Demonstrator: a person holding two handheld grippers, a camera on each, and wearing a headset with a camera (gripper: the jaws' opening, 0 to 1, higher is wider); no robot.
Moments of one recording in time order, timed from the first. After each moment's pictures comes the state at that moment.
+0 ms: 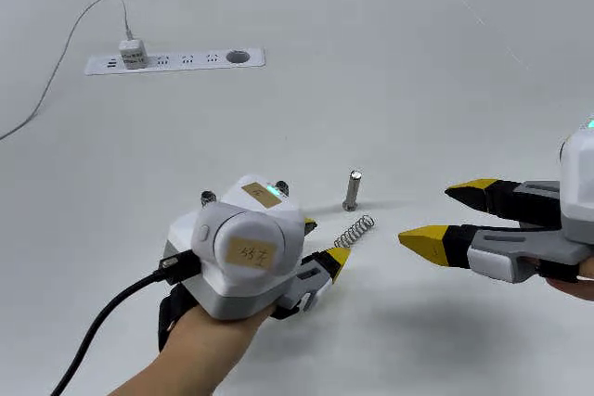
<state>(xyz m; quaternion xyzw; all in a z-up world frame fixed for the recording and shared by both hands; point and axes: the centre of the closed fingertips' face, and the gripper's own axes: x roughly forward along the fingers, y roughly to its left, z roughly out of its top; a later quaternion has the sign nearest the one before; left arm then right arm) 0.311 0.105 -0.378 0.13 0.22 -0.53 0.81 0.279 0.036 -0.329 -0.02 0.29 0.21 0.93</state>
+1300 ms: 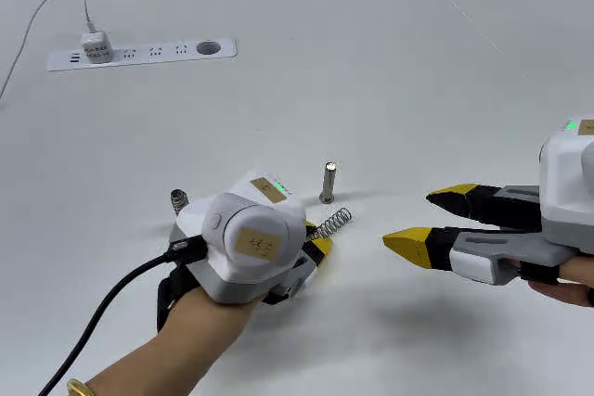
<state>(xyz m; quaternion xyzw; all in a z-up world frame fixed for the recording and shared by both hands) 0.313 0.088 -0.400 0.19 0.22 -0.55 0.78 0.271 0.032 -0.338 0.01 0.30 0.20 0.93</state>
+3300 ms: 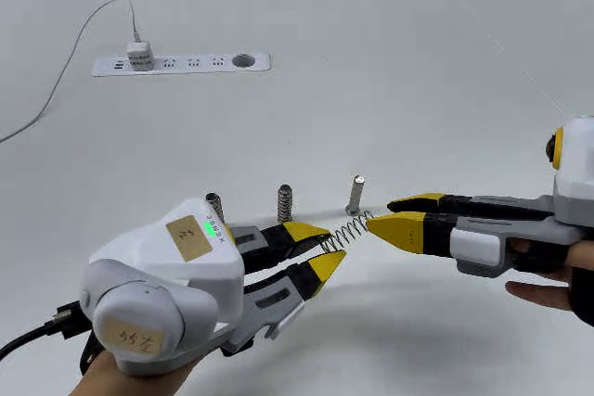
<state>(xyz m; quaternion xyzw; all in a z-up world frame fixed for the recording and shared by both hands) 0.274 0.128 -0.317 0.12 0.08 -0.61 0.78 0.282 0.097 -0.298 0.18 0.25 0.32 0.89</state>
